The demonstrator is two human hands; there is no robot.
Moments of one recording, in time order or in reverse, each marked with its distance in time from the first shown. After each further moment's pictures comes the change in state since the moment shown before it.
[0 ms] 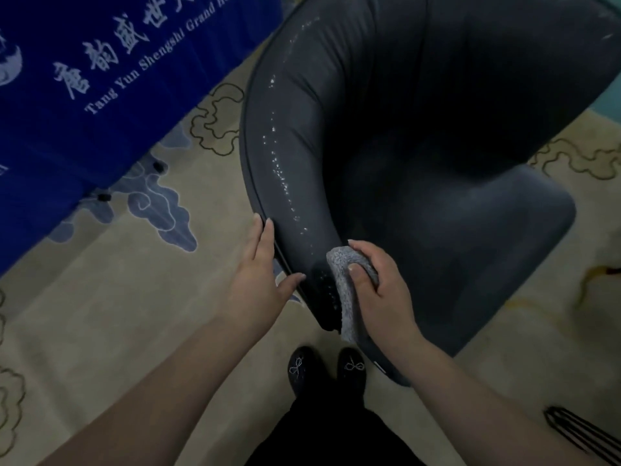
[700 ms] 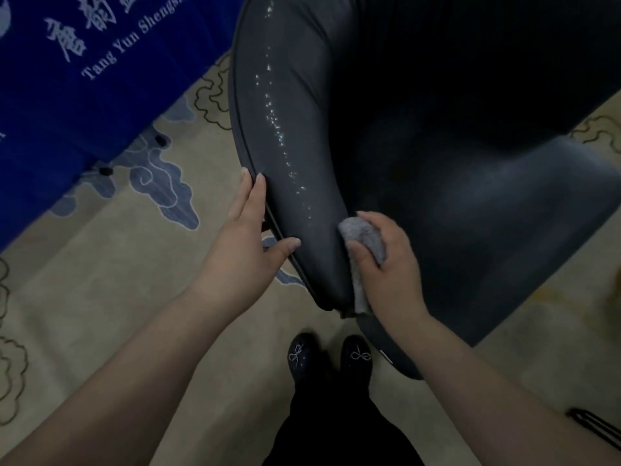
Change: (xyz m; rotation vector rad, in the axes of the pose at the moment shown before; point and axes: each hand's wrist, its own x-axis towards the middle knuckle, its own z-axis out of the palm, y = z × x) left_hand 0.003 -0.011 0.012 -0.107 0.050 -0.004; right_hand 0.013 0.046 0.011 -0.056 0.017 -0.082
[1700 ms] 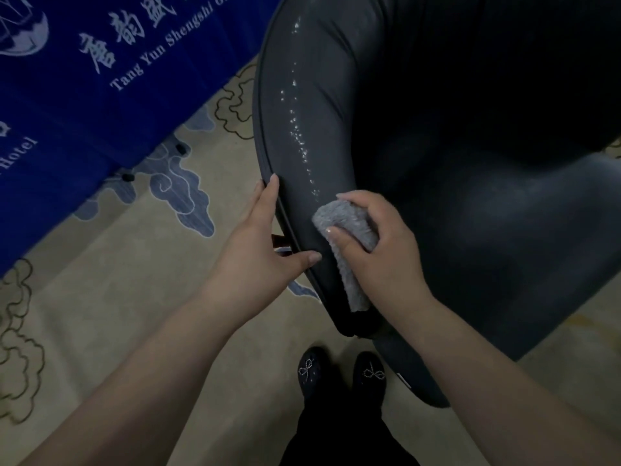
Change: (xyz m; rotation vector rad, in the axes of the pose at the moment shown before) left_hand 0.014 0.000 -0.012 -0.140 0.007 -0.018; right_hand 0.041 -0.041 0.021 0.163 -0.072 -0.129
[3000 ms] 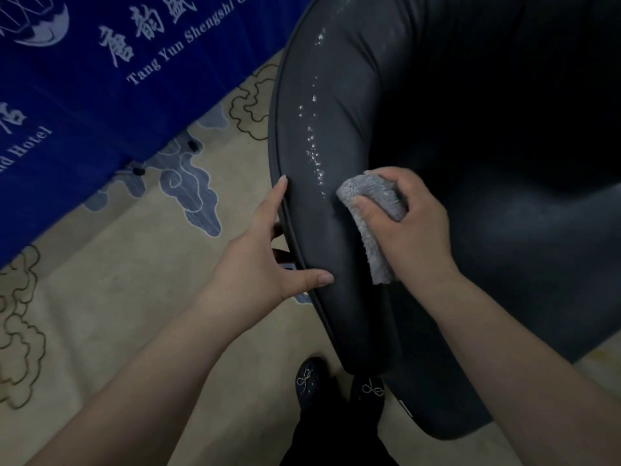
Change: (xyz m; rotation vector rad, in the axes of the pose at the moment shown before) left_hand 0.015 0.007 -0.013 -0.118 -0.068 -0.094; right_hand 0.065 -0.004 -0.008 -0.063 0.037 -0.026
